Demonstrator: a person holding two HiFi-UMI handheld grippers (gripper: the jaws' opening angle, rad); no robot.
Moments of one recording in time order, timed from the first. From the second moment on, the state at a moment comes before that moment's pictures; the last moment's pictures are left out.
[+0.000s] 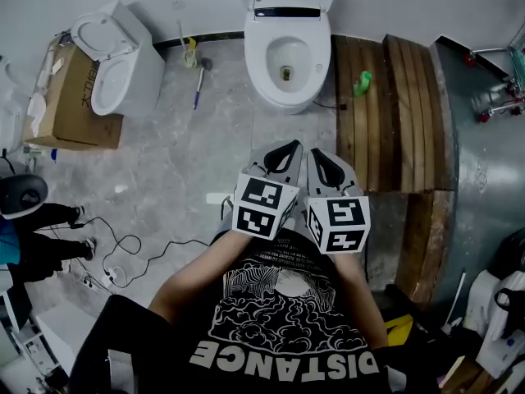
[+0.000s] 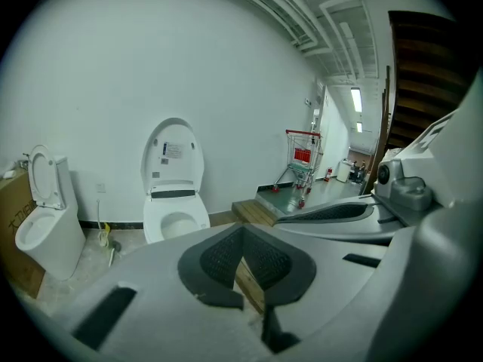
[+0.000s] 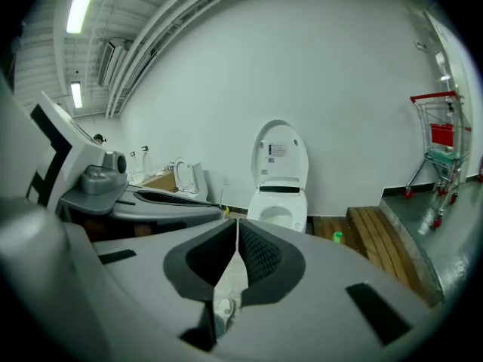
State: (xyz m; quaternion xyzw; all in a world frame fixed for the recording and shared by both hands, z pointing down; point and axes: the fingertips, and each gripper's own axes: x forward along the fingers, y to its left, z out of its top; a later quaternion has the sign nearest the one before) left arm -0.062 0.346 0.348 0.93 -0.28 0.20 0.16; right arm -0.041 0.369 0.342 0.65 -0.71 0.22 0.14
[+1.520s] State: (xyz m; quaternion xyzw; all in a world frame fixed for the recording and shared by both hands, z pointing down) left arm -0.056 0.092 0.480 0.90 -0.19 0.24 0.31; right arm -0.034 0.109 0.474 0.66 -0.64 0.36 0.17
